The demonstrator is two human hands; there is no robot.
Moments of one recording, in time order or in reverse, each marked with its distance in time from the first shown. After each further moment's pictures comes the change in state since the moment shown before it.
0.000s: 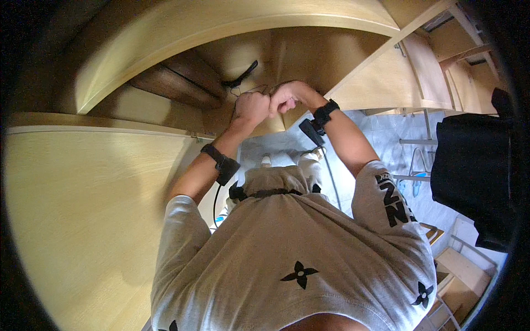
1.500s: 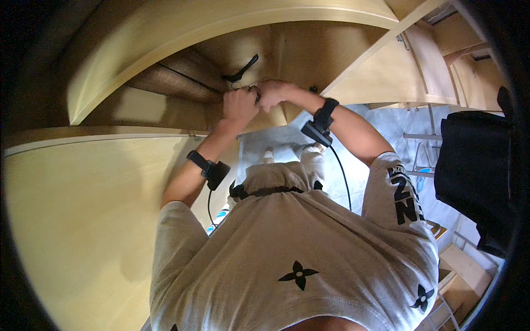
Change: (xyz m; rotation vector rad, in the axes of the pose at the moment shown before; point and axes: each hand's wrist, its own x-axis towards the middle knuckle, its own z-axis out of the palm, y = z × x) left_hand -0.016 -0.013 -0.007 -0.002 0.251 0.001; right_hand 0.005 -0.018 0.037 -0.551 0.615 -0.481
